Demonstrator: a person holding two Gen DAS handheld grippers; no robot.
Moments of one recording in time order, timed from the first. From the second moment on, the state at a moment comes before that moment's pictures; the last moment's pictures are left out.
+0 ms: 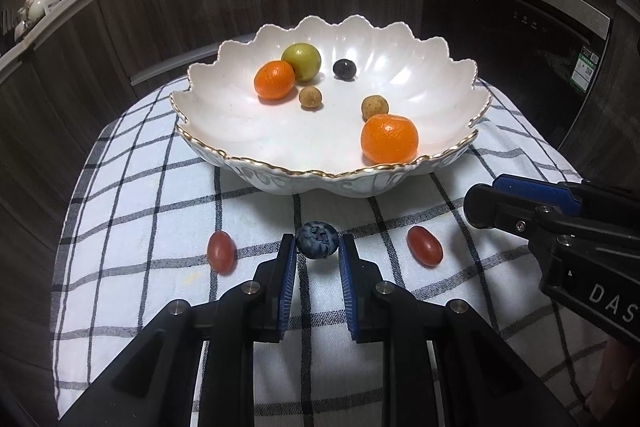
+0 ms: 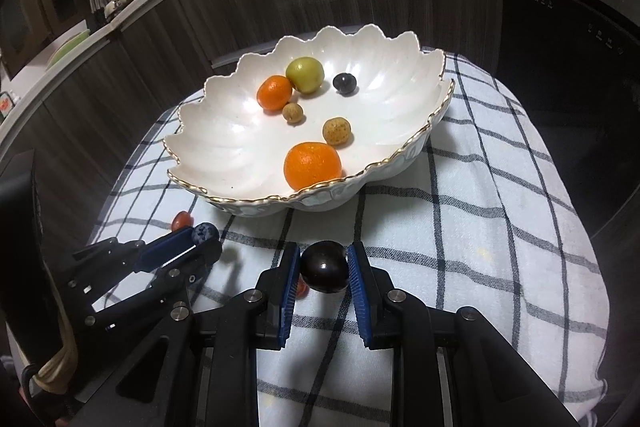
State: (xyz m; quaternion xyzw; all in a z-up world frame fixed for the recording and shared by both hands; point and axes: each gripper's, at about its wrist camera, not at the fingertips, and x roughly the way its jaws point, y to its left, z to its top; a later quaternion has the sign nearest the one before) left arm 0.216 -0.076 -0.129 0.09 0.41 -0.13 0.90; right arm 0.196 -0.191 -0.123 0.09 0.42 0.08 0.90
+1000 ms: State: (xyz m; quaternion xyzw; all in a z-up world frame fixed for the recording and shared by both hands) left arm 0.205 -0.073 -0.070 0.09 0.37 -0.12 0.92; right arm 0.187 -0.199 -0.075 0.10 0.37 0.08 0.92
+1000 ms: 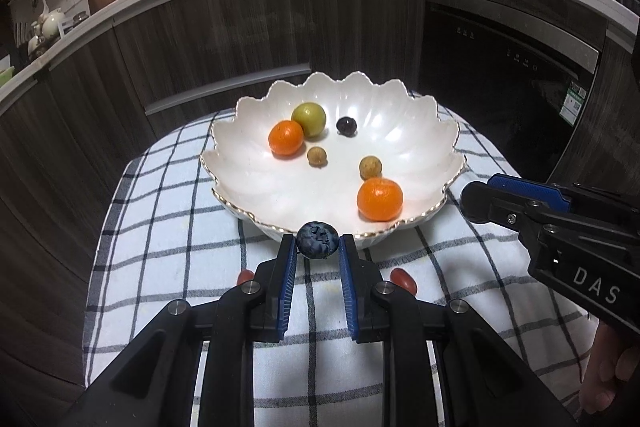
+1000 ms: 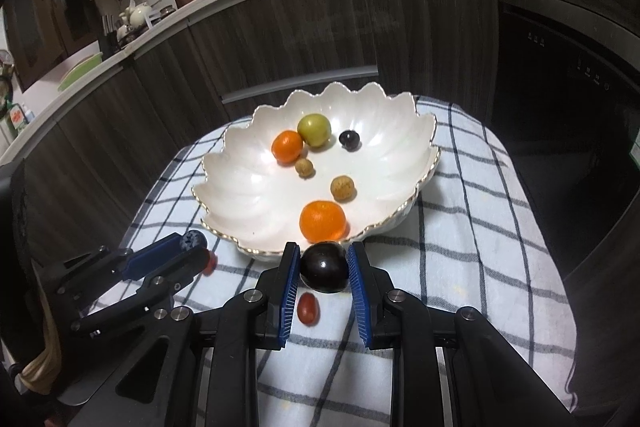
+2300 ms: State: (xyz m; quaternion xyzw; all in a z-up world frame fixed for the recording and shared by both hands) left arm 0.286 -0.072 -0.068 0.06 0.37 -0.11 0.92; right arm 0.258 -0.215 -0.072 0.10 0.36 0.05 0.93
